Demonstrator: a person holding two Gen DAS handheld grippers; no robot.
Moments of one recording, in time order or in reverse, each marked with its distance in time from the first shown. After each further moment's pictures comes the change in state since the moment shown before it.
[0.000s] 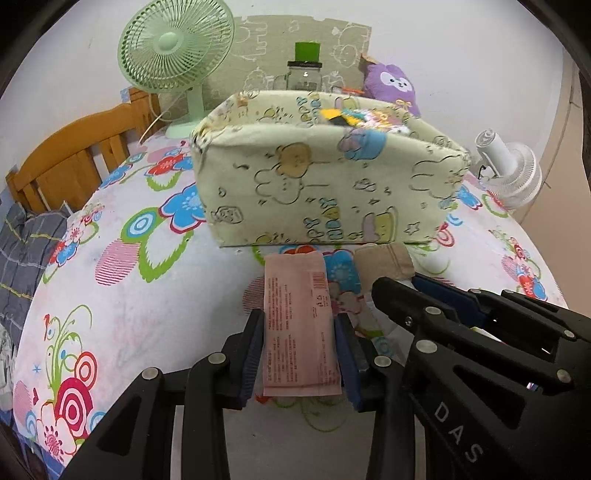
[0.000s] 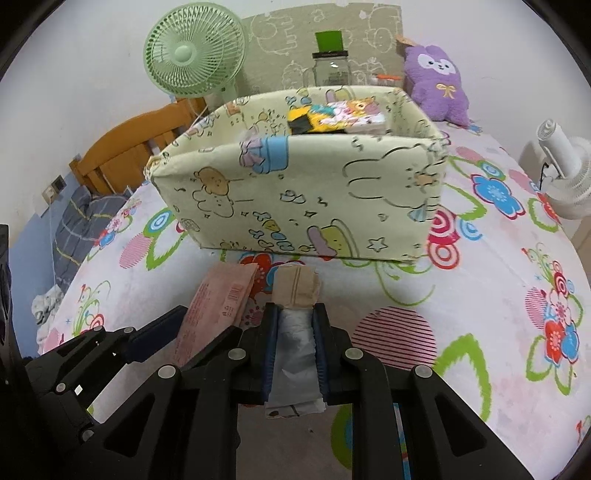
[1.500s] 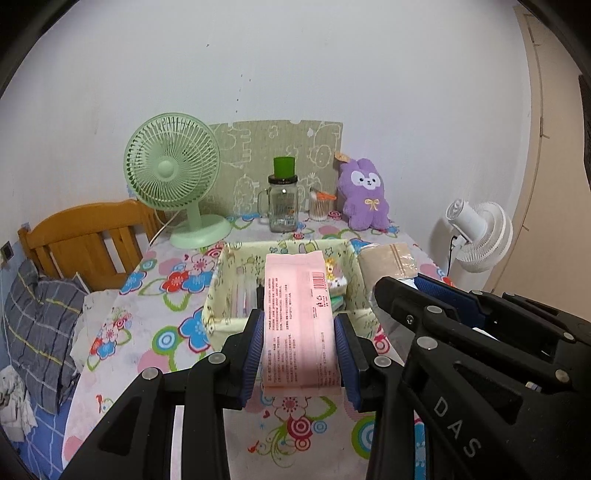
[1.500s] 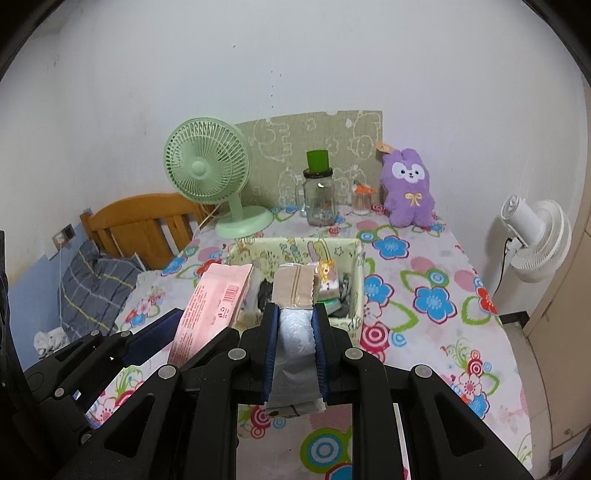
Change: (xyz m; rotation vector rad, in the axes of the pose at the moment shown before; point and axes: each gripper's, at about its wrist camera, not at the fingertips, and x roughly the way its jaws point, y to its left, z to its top) left arm -0.109 -0.032 0.070 0.044 -0.276 -0.006; right arm -0.128 -0.003 0.063 -0.033 -0.277 -0.039
